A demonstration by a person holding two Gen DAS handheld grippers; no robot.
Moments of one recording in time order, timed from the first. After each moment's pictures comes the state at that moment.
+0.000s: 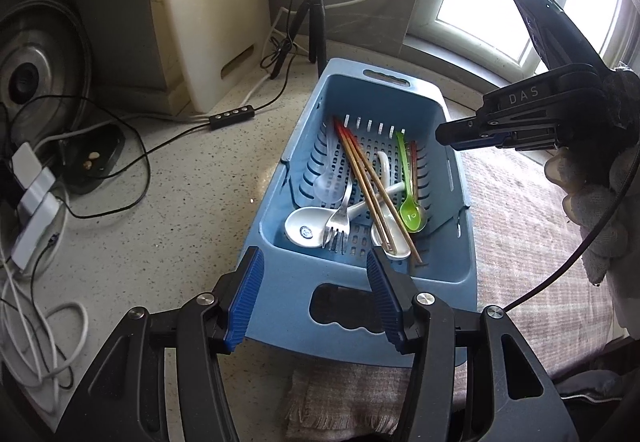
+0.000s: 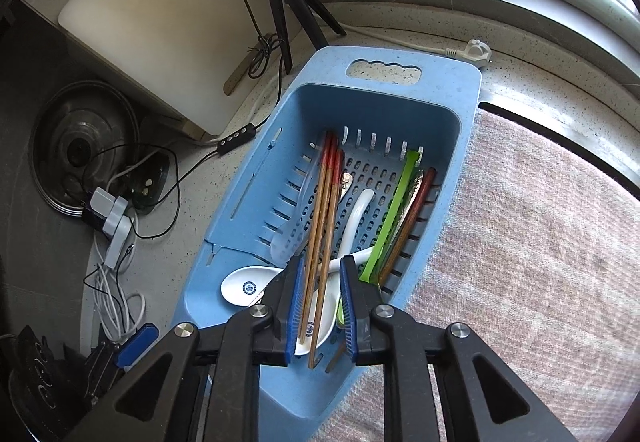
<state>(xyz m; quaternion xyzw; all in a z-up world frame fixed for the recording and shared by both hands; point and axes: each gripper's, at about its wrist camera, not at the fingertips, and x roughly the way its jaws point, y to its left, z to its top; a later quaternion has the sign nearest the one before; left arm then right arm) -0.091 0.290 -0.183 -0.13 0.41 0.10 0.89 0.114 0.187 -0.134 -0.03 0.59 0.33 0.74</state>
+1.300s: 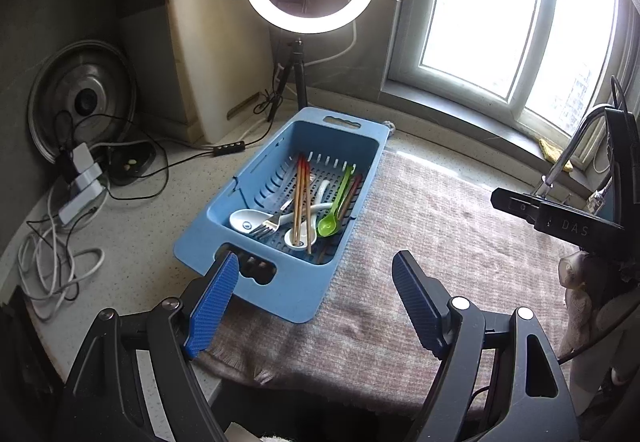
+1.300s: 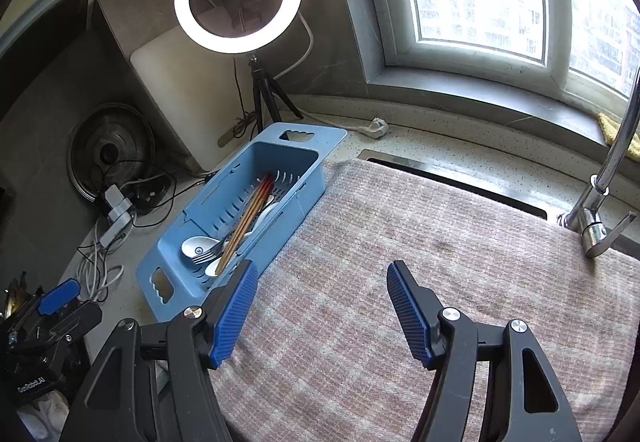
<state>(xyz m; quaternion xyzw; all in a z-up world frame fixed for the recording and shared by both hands) -0.133 0.160 -0.108 -0.13 0.35 0.18 0.91 0.058 -0.010 -0.078 -0.03 0.42 0.35 0.84</state>
